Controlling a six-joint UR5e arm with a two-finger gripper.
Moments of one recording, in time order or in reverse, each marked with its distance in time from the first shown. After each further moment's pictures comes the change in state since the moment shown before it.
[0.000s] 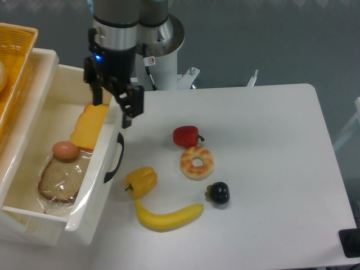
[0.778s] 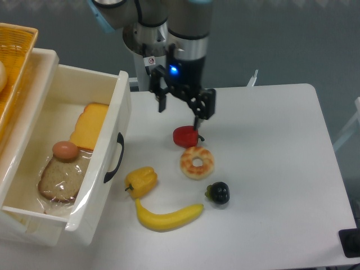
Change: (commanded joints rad) arm 0.233 -0.061 -0.026 0.015 0.000 0.086
